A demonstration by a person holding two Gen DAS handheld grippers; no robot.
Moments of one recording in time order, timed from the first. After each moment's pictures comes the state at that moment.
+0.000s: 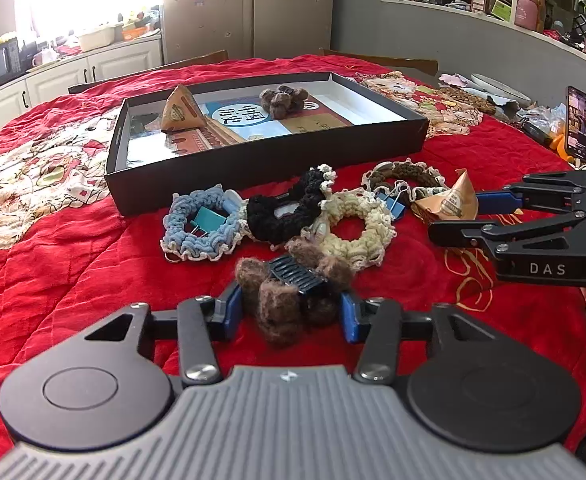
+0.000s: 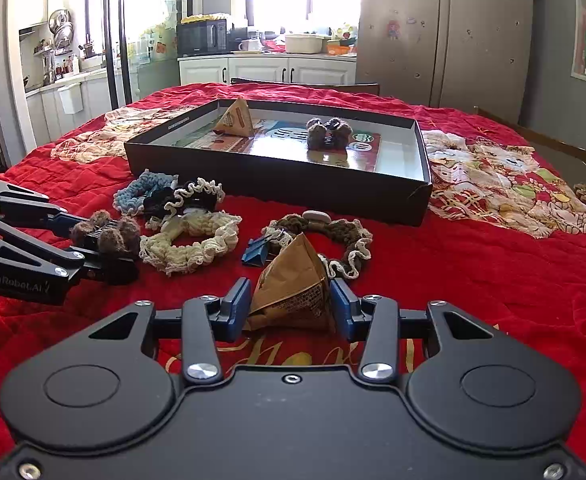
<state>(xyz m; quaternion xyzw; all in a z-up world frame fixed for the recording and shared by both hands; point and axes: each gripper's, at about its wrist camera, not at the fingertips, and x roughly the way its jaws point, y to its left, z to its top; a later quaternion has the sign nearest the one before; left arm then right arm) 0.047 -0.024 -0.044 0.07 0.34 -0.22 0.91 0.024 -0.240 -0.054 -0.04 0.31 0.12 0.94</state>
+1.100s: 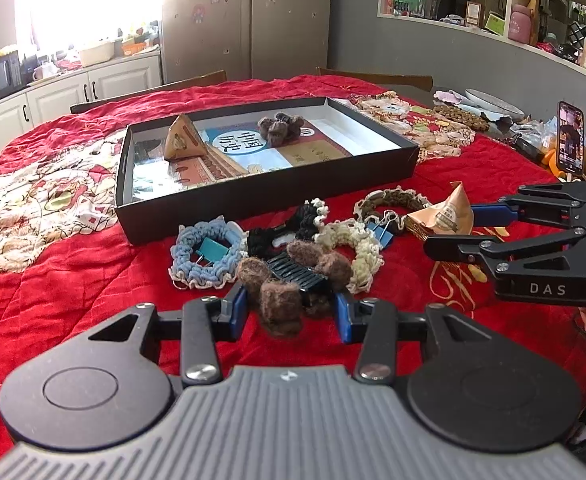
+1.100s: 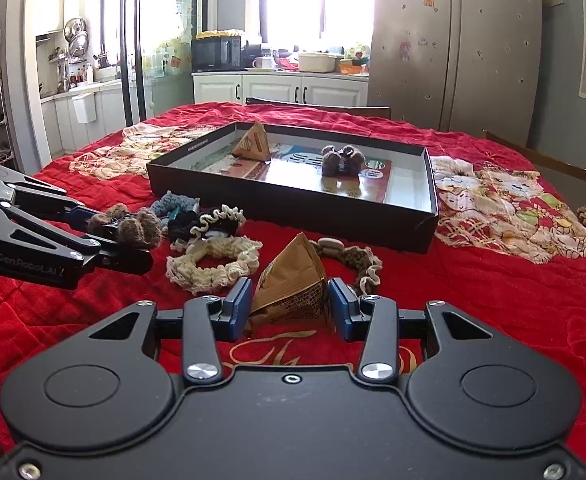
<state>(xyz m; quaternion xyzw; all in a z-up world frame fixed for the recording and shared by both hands) 0.042 -0.022 -0.022 0.07 0.32 -0.23 0.92 0.011 -0.236 -0.037 -0.05 0.28 0.14 0.95</state>
